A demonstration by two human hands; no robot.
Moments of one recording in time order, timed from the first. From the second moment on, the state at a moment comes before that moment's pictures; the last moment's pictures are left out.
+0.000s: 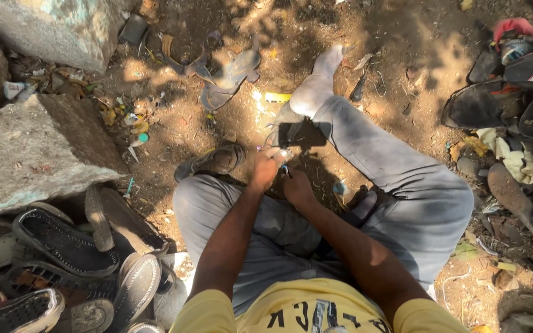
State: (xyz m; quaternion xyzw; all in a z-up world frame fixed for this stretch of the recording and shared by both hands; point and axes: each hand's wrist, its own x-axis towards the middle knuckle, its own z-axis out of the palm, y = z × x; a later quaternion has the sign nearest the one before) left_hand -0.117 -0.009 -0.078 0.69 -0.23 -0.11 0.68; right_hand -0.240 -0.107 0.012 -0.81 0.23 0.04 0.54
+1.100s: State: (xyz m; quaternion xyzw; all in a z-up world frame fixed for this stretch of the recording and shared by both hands) left_hand -0.161 -0.050 -0.011 0.35 0.03 -0.45 0.82; right_hand -0.322 -0.100 -0.010 -0.85 0.23 -0.08 0.47
